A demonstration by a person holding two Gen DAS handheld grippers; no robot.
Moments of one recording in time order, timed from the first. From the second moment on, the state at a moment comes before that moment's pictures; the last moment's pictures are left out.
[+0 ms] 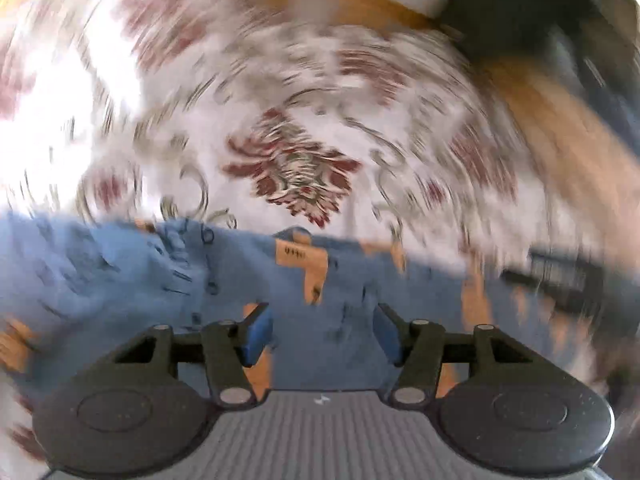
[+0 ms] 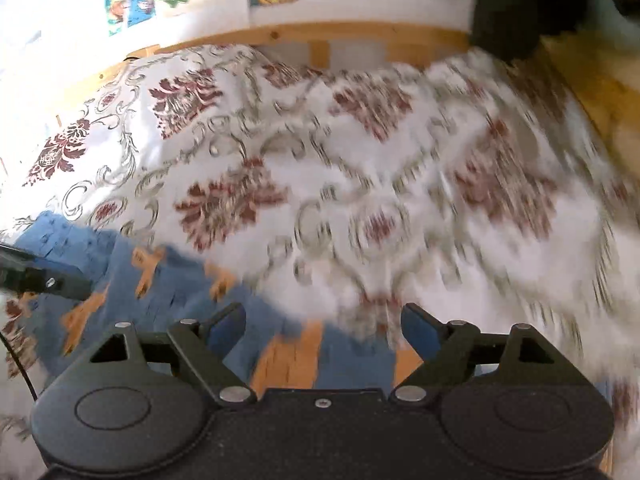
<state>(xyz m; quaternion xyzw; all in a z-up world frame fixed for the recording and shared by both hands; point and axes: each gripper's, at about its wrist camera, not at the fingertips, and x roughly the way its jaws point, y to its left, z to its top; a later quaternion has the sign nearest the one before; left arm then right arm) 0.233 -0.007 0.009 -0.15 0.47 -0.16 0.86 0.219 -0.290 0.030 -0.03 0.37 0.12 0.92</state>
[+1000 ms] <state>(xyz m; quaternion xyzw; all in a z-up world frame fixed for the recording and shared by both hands) 0.263 0.041 -0.064 -0.35 0.48 -0.02 0.81 0.326 -0.159 -0.017 -0.09 0.43 0.45 0.78</state>
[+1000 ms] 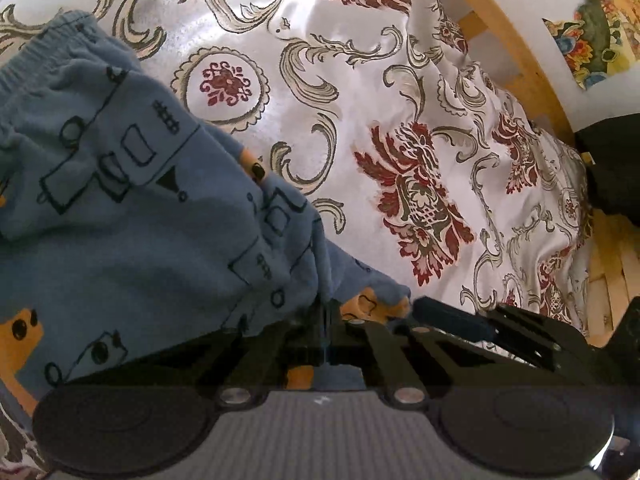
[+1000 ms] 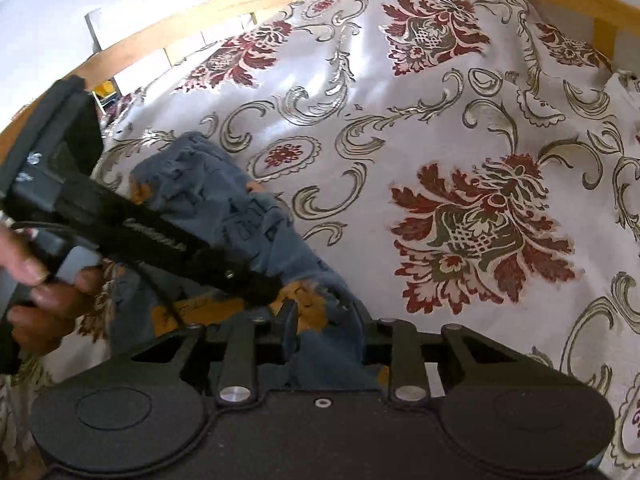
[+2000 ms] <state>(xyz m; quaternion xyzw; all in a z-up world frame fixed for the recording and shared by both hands) 0.223 0.103 -0.012 -0.10 0.39 0.04 0.91 0.300 -0.170 -0.025 -0.10 0.40 0.39 0.82</state>
